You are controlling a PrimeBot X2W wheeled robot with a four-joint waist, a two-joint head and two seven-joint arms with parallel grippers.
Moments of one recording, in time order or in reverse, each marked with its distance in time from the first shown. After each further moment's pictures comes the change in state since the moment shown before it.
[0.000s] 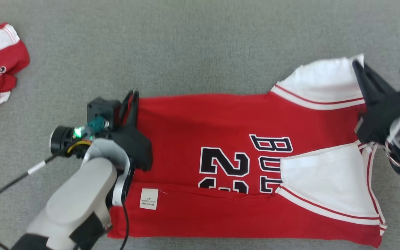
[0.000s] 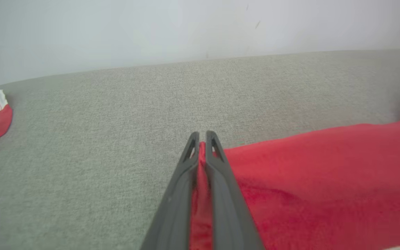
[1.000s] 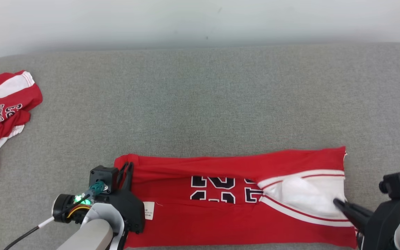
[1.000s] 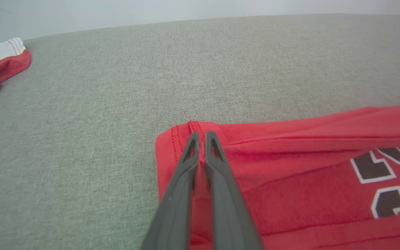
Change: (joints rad) left arm 0.249 0.026 -0.047 0.059 -0.045 -0.014 -0.064; right arm 0.672 -0.071 -0.135 -0.528 0.243 0.000 0.513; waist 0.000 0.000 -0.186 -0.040
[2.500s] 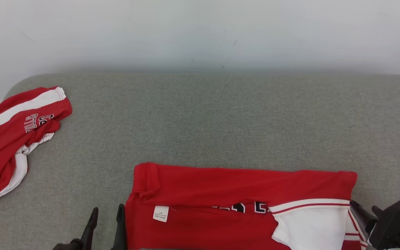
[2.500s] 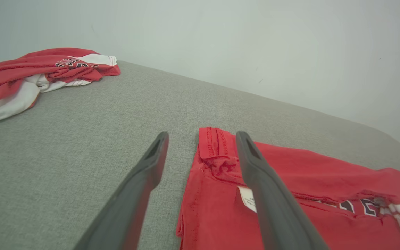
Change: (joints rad) left arm 0.607 -0.234 0.692 -0.413 0.390 -0.265 -0.093; right arm -0.041 0.356 -0.388 0.191 -0.246 0.000 0.125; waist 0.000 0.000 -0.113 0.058
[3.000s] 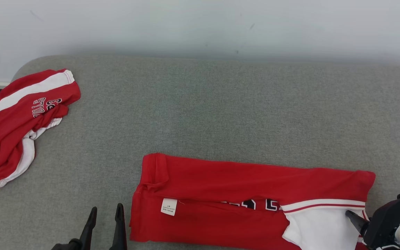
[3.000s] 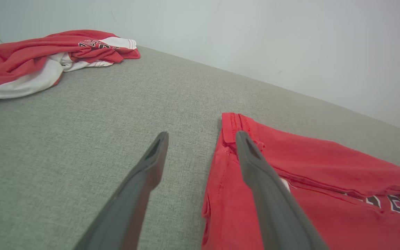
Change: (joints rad) left arm 0.002 -0.053 0.075 0.020 0.058 -0.057 0.000; right arm -0.077 0.045 -0.058 0.142 -0.079 0.000 0.086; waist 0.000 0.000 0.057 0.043
